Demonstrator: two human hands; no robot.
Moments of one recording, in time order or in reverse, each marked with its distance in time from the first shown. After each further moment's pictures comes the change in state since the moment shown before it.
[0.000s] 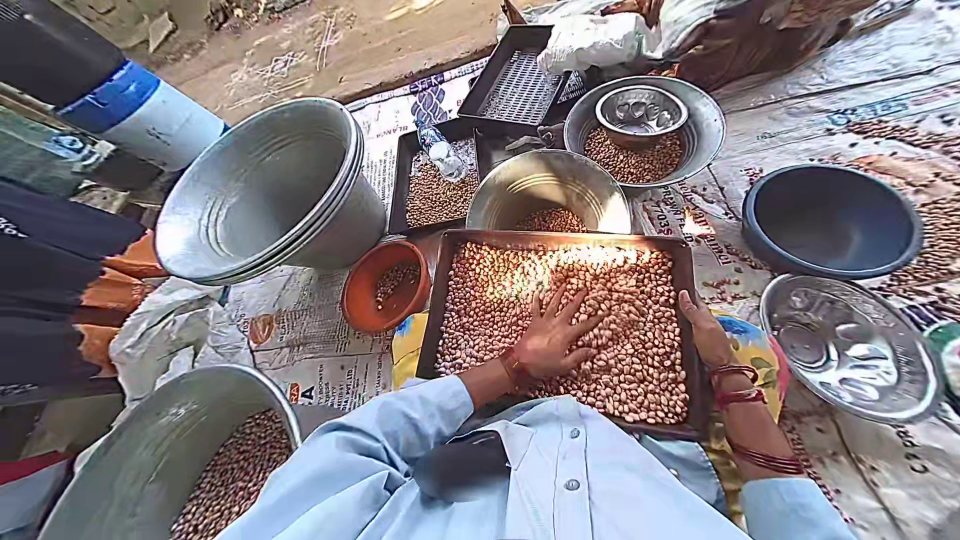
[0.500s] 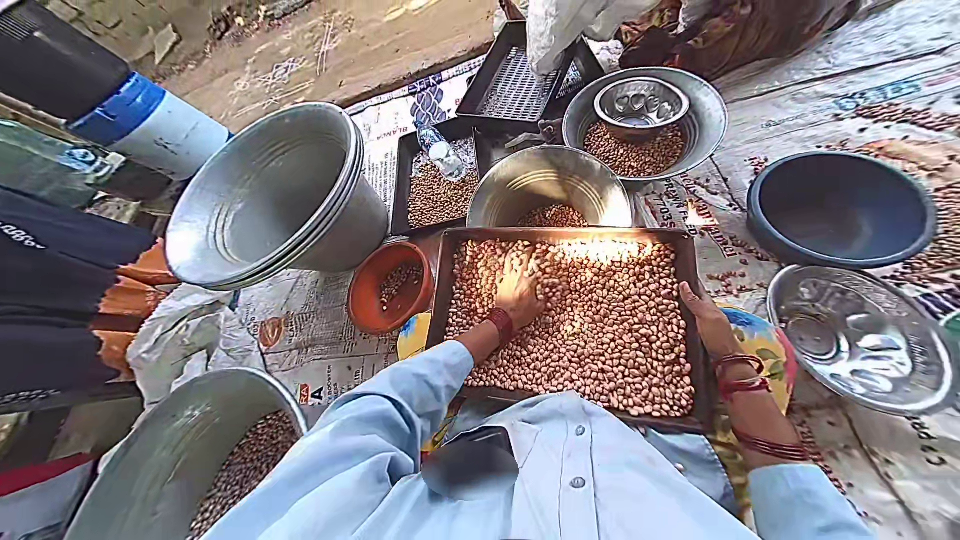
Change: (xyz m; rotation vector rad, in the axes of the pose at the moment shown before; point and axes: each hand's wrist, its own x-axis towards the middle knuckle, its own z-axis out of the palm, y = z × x) left_hand 0.026 -0.051 -0.037 0.133 0.033 -0.454; right_hand 0.004 -0.003 0.001 0.041 0.006 0.025
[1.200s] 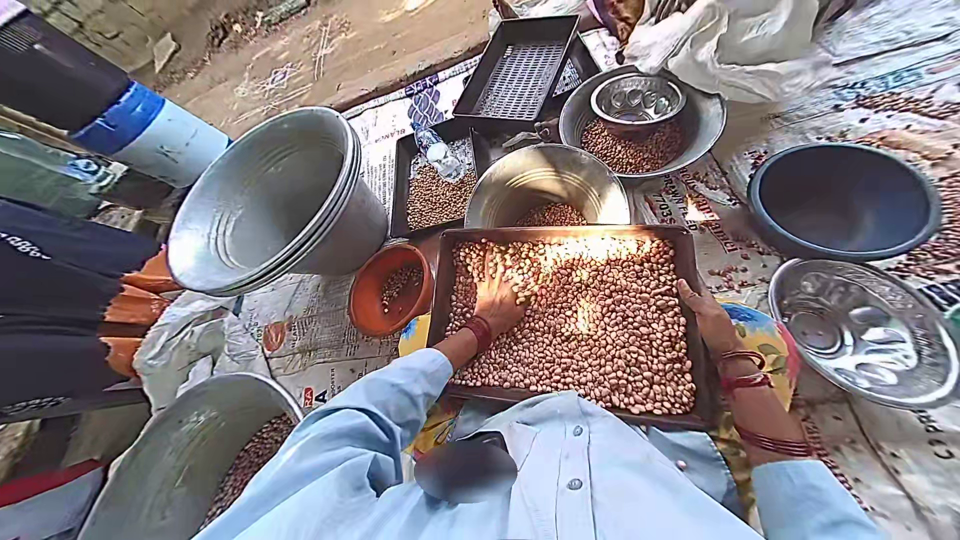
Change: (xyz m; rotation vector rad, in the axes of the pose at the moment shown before) left_hand -0.019 -0.028 -0.008 0.064 -0.089 -0.126; right_hand 0.002 0.003 0.001 0.022 -0.011 0.012
